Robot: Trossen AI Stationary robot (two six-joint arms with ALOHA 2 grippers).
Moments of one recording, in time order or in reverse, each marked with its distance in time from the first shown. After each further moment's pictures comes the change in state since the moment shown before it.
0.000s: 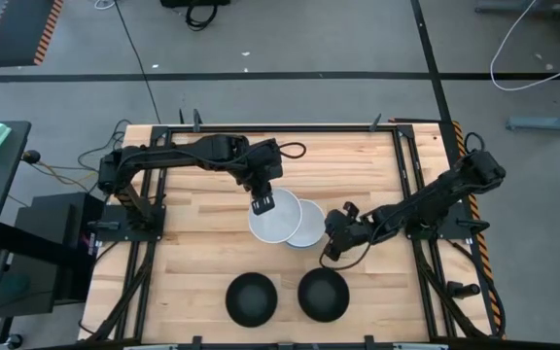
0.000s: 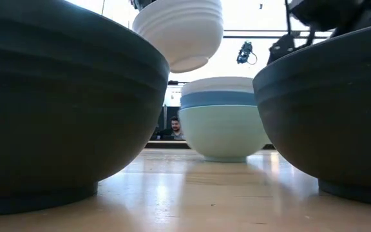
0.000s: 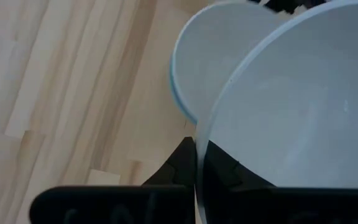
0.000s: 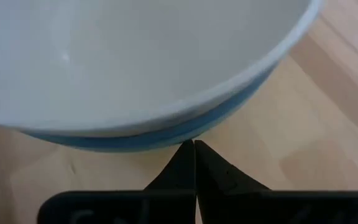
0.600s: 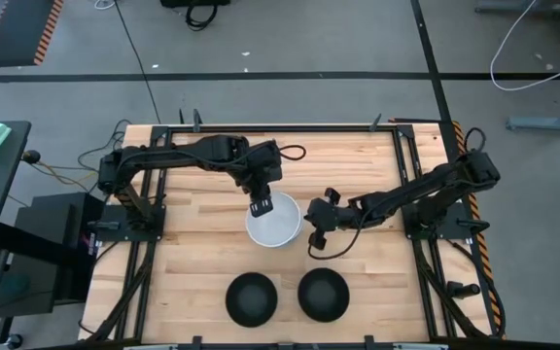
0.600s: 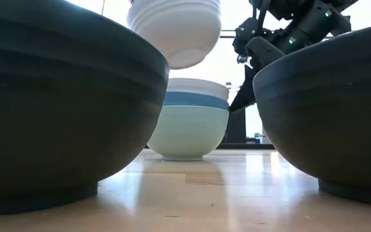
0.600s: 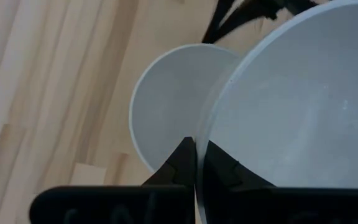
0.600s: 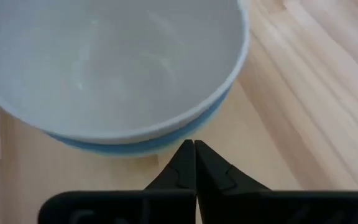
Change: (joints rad) left arm -0.006 0.000 0.000 -0.021 0.052 -0.008; right arm -0.139 0.027 0.161 0.015 -0.074 -0.284
